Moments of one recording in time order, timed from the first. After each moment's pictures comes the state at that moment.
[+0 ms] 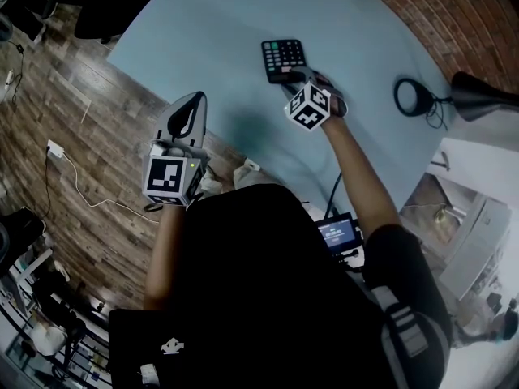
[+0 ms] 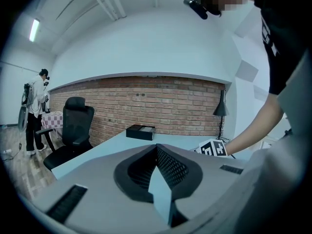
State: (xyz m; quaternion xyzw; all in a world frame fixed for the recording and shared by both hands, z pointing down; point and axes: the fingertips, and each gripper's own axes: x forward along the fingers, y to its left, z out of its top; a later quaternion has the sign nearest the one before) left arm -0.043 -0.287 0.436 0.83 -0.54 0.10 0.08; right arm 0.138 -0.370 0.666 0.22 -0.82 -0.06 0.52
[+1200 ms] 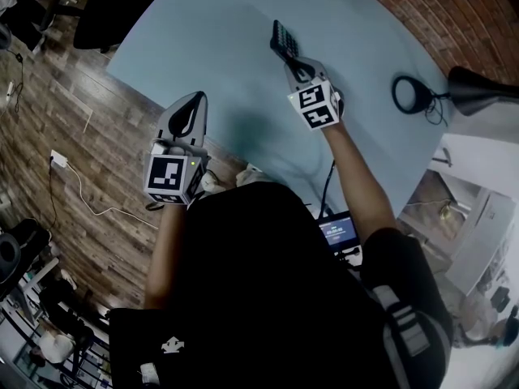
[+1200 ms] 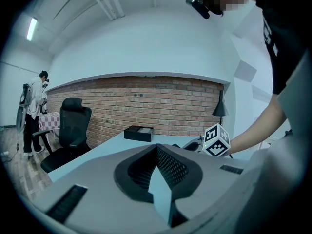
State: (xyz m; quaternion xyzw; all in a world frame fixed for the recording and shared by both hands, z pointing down) left arm -0.037 -0.300 0.433 0.84 -0.53 0.10 0.07; right arm 0.140 -0.412 0.583 0.38 -0.86 -0.01 0.34
